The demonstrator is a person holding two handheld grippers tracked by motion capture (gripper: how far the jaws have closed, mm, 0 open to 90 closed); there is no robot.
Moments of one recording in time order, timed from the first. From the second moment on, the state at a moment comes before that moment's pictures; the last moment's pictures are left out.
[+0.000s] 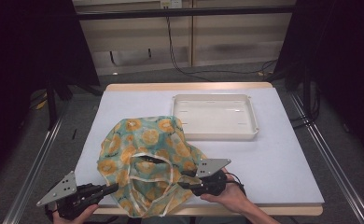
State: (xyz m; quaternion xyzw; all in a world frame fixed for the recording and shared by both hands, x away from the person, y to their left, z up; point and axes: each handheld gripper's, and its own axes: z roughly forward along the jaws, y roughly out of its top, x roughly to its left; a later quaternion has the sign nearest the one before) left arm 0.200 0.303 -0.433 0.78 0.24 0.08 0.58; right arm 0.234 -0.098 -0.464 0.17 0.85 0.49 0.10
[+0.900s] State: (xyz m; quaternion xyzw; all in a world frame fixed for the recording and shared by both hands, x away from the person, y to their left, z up) left arm 0.212 0.303 -0.372 0.74 0.20 0.09 0.64; right arm 0.252 -0.139 -0.380 0.19 0.77 0.59 0.14
